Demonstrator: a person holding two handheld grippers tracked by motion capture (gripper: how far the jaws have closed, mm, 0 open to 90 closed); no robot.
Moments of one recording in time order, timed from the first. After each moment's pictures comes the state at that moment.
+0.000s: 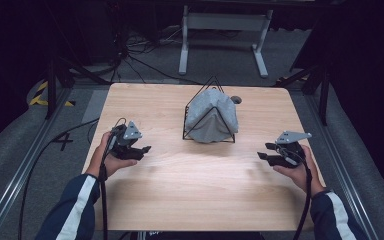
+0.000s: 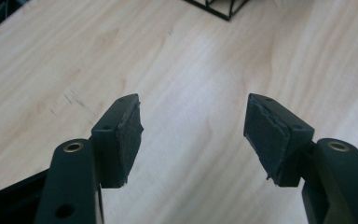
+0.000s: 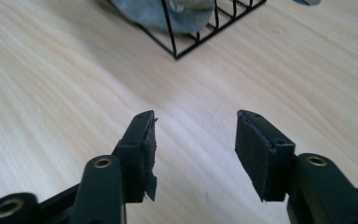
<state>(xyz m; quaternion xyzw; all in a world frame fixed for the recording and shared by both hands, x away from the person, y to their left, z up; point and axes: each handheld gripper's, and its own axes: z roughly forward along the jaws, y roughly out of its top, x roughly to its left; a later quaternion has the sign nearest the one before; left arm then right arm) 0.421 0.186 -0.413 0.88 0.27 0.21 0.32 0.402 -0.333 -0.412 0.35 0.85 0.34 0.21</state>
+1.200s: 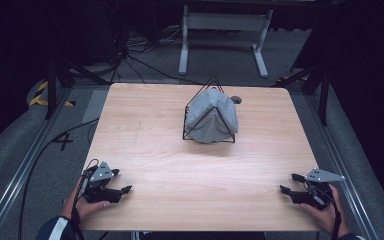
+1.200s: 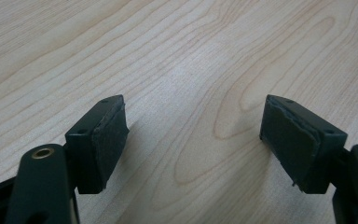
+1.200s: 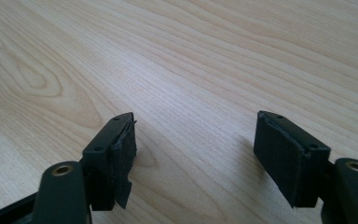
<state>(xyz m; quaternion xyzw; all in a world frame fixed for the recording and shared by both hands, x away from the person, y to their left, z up) 0.341 0.251 -0.482 0.86 0.32 0.13 0.37 0.311 -0.405 -0.467 0.42 0.81 0.36 0.20</state>
